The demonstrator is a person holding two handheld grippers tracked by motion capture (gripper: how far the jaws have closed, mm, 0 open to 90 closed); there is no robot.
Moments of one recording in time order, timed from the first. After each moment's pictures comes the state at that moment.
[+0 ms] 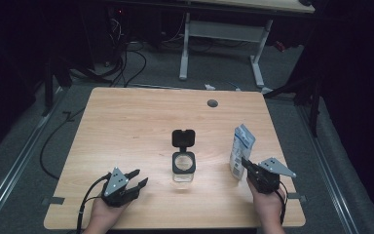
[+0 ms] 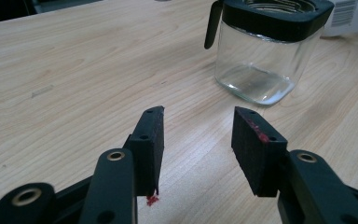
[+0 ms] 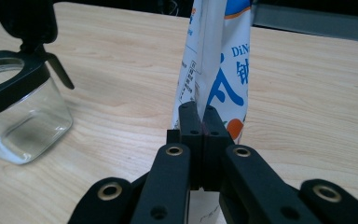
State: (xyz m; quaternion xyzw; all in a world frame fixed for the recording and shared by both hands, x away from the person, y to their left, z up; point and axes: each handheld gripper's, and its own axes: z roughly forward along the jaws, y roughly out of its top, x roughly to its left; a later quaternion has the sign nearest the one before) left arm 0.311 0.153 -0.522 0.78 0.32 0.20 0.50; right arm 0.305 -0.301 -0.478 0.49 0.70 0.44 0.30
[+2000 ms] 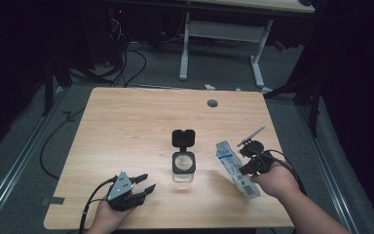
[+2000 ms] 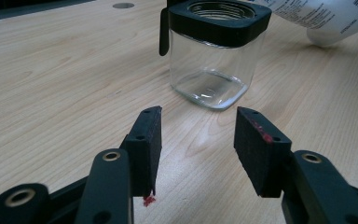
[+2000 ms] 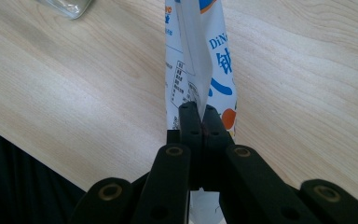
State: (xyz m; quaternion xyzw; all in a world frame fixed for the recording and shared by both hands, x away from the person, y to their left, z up) left arm 0.303 0.139 -0.524 0.79 0.27 0.16 0.52; right arm 0.353 -0.261 -0.394 0.50 0.86 0.10 0.04
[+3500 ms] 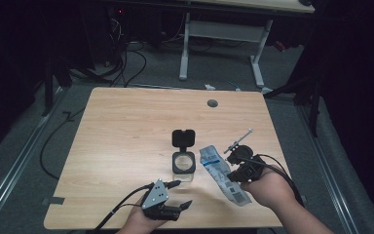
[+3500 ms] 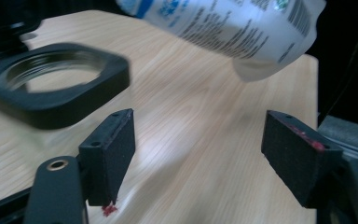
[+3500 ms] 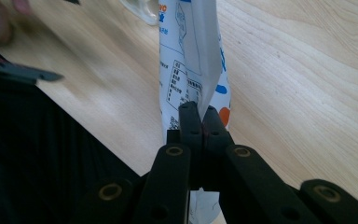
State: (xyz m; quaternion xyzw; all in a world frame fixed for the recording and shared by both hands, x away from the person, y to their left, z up) left arm 0.281 0.045 -0.516 0.79 0.19 0.10 0.57; right arm 0.322 -0.216 -0.361 0.44 0.89 0.11 0.04
